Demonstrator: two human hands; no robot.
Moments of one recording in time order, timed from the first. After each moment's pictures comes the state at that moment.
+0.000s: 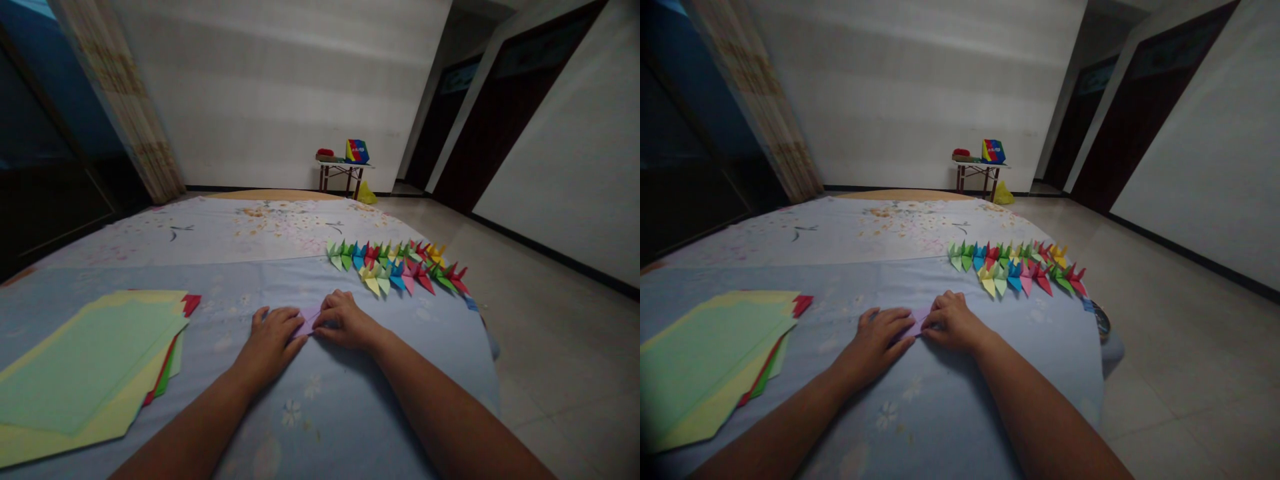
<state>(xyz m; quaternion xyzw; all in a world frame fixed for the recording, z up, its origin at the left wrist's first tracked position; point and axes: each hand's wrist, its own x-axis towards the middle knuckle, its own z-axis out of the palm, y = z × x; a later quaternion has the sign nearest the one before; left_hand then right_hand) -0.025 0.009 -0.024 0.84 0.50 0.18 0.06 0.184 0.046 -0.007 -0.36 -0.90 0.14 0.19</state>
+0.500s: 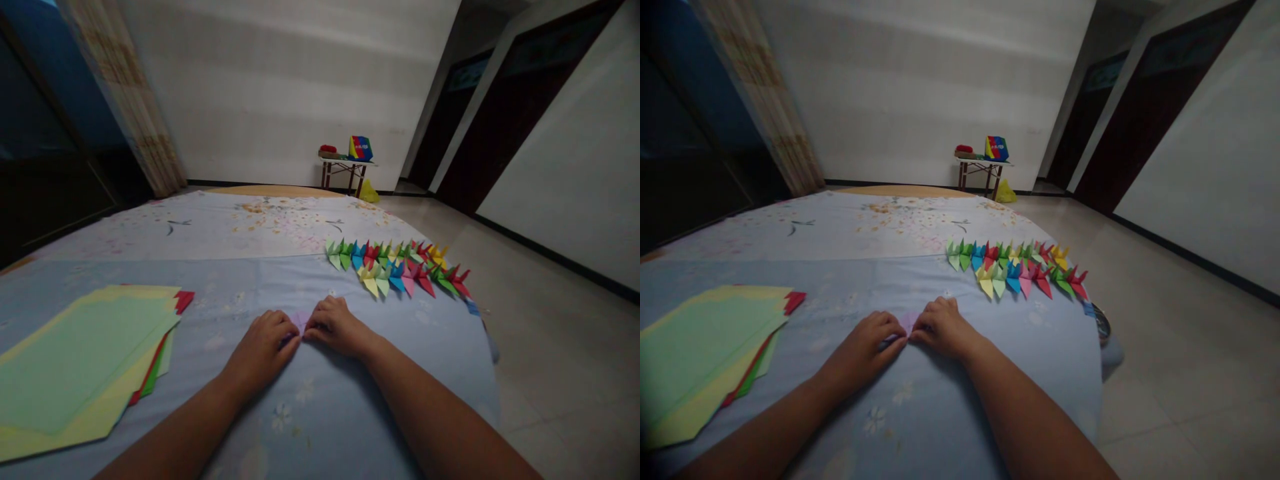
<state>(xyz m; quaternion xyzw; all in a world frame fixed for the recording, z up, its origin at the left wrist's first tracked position) -0.016 0.002 -0.008 0.84 0.49 0.20 0.11 0.175 0.049 -0.018 -0.37 -0.90 0.17 0.17</state>
